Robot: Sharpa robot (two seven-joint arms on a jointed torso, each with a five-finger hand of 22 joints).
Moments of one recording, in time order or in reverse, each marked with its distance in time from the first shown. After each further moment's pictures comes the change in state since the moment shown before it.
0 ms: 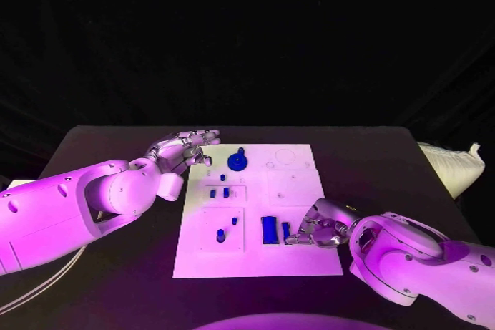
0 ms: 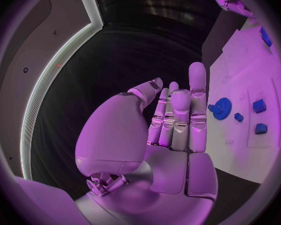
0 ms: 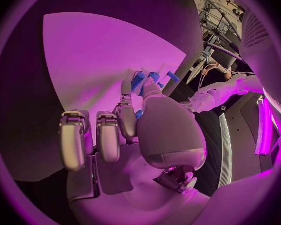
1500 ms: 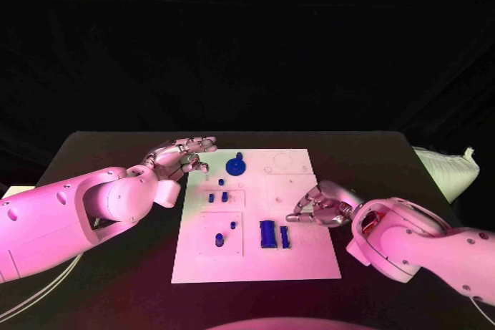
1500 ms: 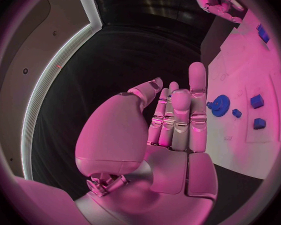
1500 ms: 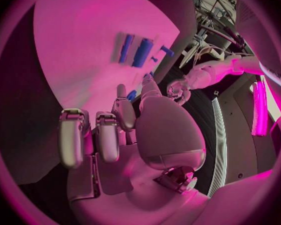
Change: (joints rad) left arm -0.017 0.002 -0.001 -0.022 -0.011 0.004 -0.001; left_hand 0.000 0.000 0.000 0.000 0.000 0.000 0.000 0.000 0.000 -0.004 -0.004 0.006 -0.001 -0.007 0.000 0.000 -0.003 0.000 0.000 0.000 0.000 -0.001; right arm 0.066 -0.004 0.012 -0.082 0.184 -0.090 0.197; right_hand 0.027 0.009 -0.072 -0.010 0.027 -0.124 0.051 -0.068 -0.014 -0.006 0.036 -0.187 0.165 0.003 0.026 -0.018 0.001 0.000 0.001 0.012 -0.063 -0.001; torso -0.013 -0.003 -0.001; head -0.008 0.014
